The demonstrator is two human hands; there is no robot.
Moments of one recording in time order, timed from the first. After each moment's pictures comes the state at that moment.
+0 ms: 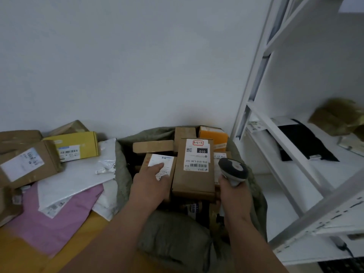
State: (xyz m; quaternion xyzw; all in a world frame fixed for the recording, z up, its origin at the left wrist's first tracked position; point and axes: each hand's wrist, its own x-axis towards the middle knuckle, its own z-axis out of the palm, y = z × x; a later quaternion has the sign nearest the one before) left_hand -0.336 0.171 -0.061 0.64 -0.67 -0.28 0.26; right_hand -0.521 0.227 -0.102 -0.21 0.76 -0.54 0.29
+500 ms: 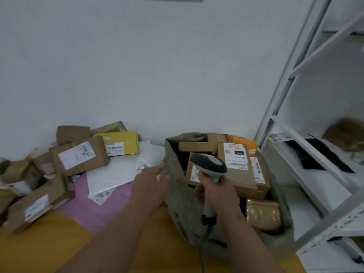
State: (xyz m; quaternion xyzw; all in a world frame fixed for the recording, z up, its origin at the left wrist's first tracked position) left_hand -0.170 0.199 -0.045 0.62 -0.67 -0.26 0.30; right_hand -0.336 0.260 -0.027 -0.33 0.68 -0.49 0.43
